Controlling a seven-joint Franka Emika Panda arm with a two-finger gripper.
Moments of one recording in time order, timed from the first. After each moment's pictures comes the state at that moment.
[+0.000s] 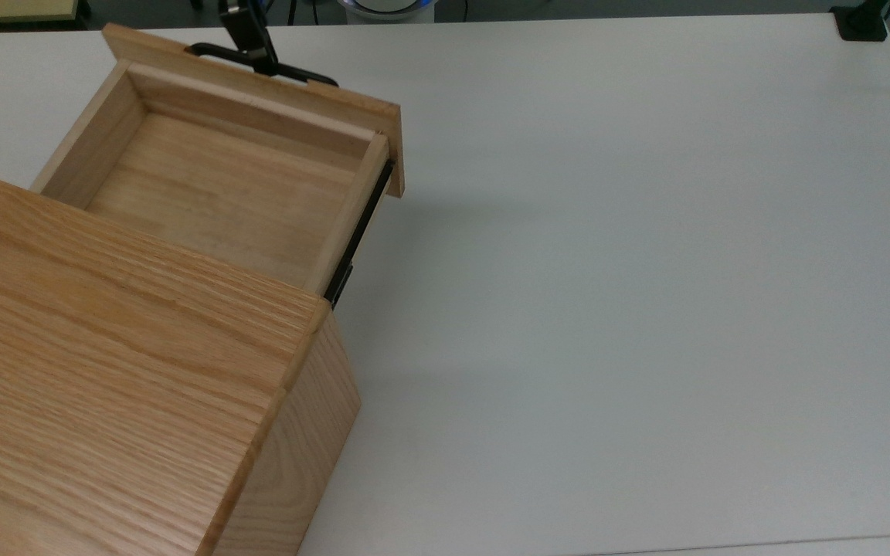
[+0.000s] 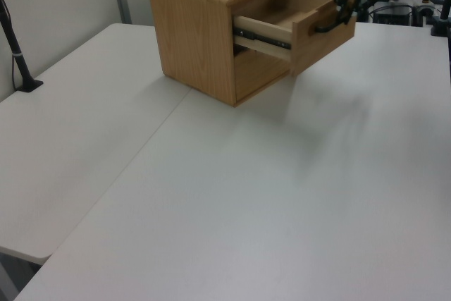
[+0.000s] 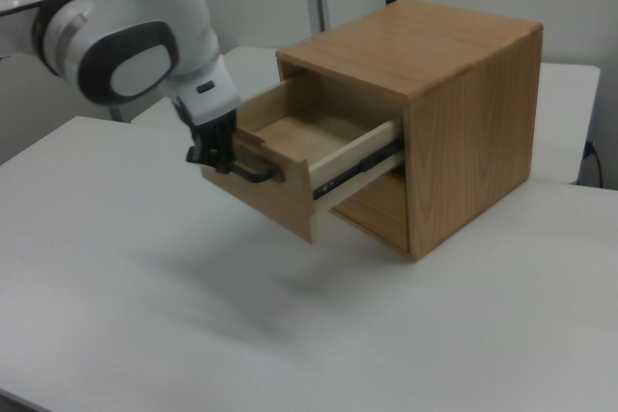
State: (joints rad) arm -0.15 -0.23 -0.05 -2.05 0.23 2.07 1.04
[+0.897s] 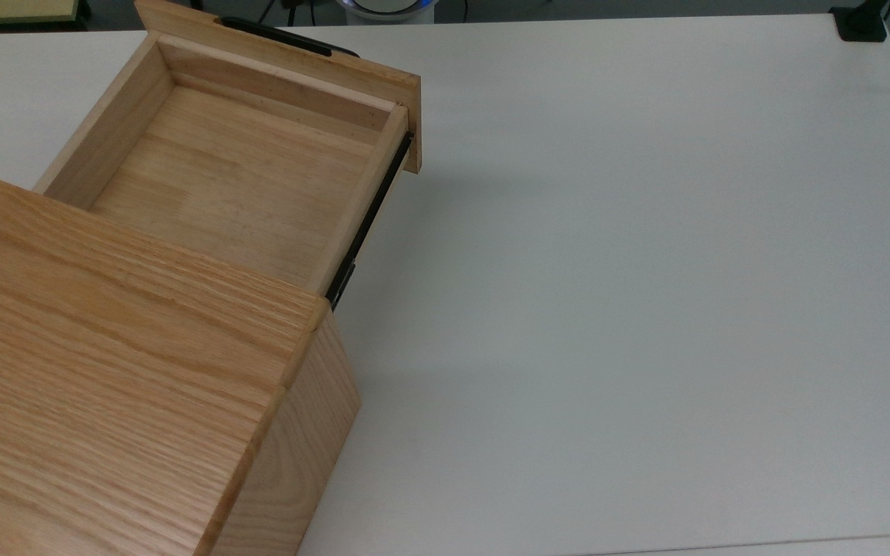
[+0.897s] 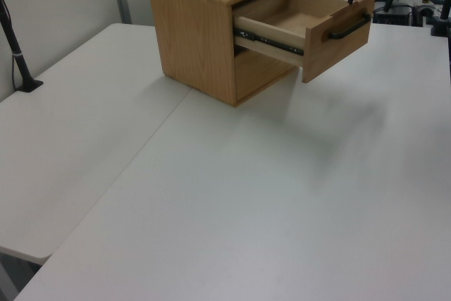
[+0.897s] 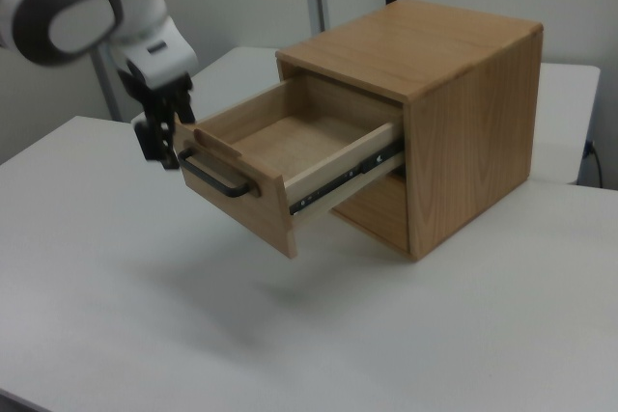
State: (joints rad) arm -0.10 -0.35 -0.05 -2.02 0.15 1.87 0.98
